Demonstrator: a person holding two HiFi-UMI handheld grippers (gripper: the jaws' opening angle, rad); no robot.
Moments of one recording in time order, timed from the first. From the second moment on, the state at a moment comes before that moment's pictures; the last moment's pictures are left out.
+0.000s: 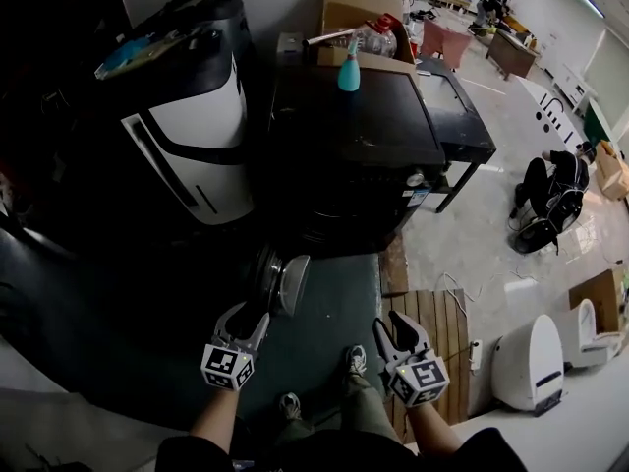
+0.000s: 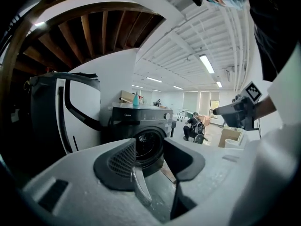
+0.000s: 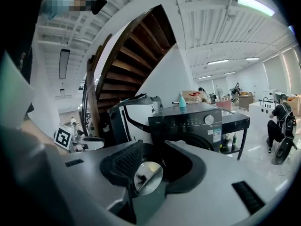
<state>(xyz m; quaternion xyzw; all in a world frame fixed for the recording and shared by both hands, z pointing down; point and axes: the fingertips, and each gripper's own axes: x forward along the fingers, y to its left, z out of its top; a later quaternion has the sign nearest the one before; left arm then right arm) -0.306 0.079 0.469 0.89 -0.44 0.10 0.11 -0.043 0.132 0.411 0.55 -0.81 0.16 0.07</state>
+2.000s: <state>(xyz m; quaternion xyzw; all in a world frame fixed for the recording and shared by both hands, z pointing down) -0.217 0.022 0.645 0.80 -0.48 0.14 0.34 0.050 0.035 0.546 0.53 -0.80 0.24 0.12</state>
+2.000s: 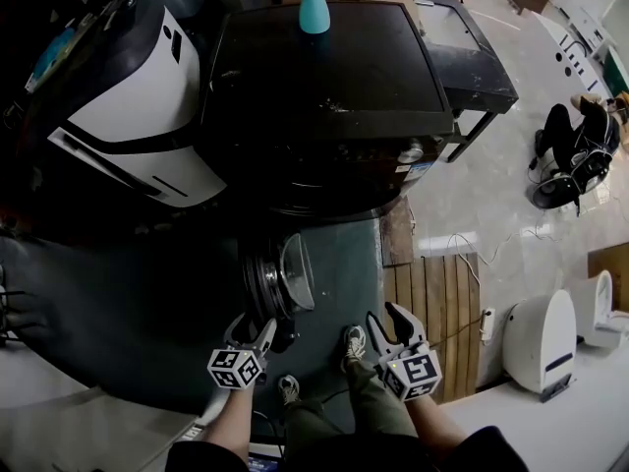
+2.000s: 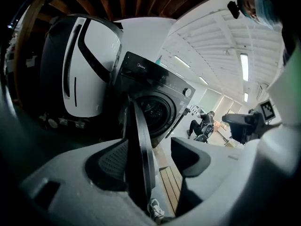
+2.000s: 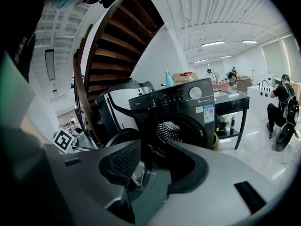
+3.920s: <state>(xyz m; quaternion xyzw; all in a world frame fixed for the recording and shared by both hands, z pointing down) 0.004 -0.151 0.627 0.91 -0.25 0.14 0.28 0.125 -0.077 0.694 0.69 -0.64 0.33 0.04</state>
